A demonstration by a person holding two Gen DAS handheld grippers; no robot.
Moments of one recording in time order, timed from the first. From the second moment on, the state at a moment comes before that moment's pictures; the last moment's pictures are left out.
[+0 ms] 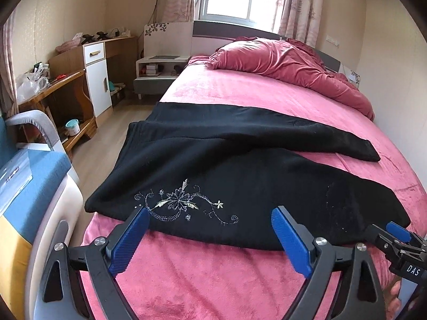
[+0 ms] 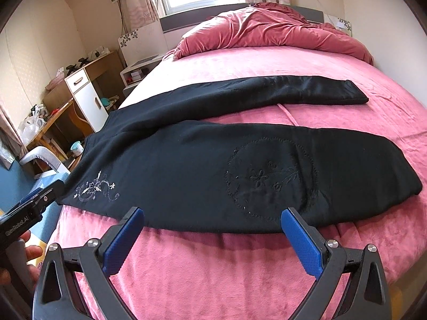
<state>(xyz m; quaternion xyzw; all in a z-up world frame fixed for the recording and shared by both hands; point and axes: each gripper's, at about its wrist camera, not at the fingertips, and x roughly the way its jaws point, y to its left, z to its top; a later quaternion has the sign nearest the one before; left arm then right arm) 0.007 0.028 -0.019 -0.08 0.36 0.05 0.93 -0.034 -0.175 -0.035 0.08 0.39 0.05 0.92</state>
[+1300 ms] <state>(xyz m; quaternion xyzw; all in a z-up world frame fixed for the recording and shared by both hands) 0.031 0.076 -0.077 -0.15 0.46 0.04 0.87 -0.039 -0.257 -0.060 0.17 0.43 -0.01 0.89</state>
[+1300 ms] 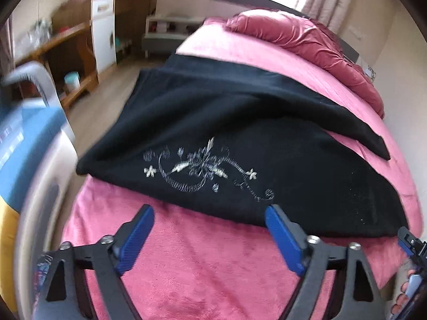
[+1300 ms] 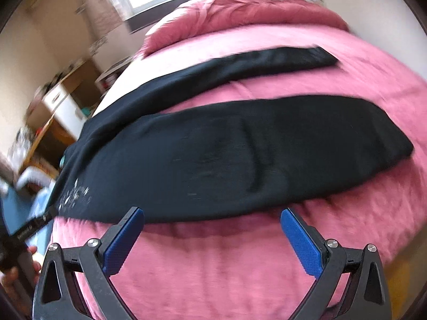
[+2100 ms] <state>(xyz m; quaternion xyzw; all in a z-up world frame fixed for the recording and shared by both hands) 0.057 0.171 -0.120 -0.30 0.49 0.07 0.81 0.000 -0.464 -0.122 0.36 0.41 -0.22 0.81</state>
